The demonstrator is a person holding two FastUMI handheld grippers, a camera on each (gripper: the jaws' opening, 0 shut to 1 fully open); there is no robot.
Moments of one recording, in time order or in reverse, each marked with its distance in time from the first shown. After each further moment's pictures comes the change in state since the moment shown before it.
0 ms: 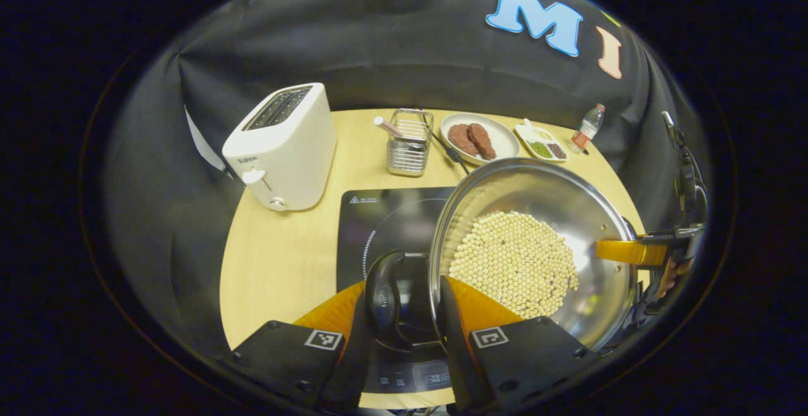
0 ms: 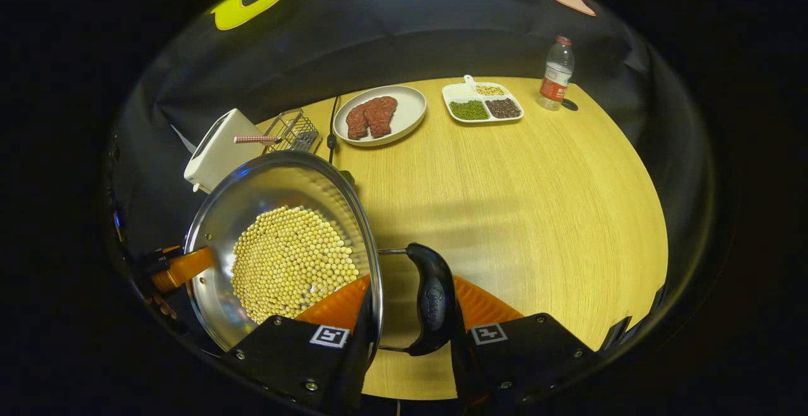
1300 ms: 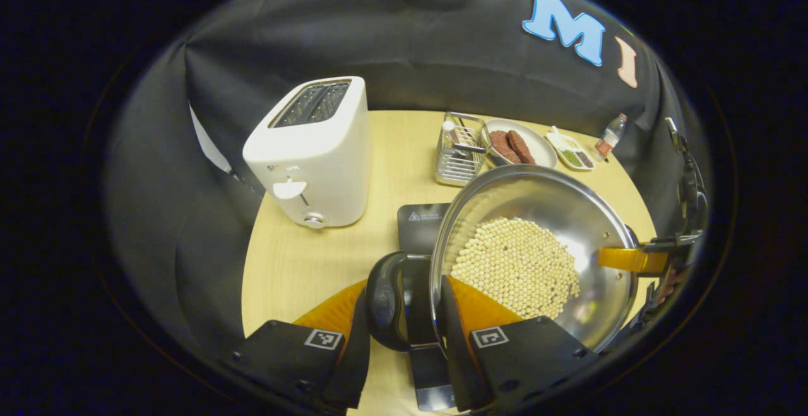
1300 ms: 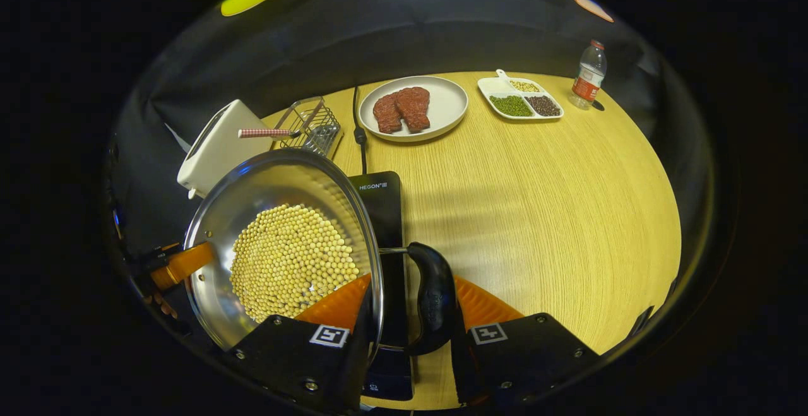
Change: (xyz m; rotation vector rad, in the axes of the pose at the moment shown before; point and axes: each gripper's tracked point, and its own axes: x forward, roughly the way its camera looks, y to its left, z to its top) left arm 0.038 0.090 0.012 -0.013 -0.011 -0.002; right arm 0.040 0.067 0.008 0.022 0.015 -0.018
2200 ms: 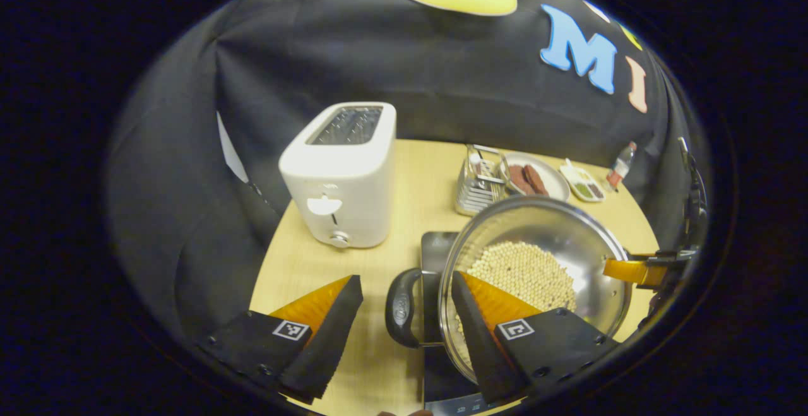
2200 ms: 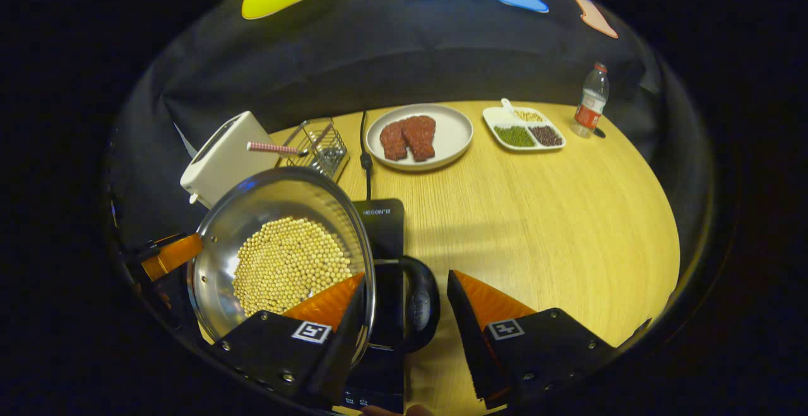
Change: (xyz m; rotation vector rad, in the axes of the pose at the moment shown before) left arm -0.026 0.026 0.026 -0.111 -0.218 0.086; right arm -0.013 -0.004 0.036 -0.072 -0.220 0.018
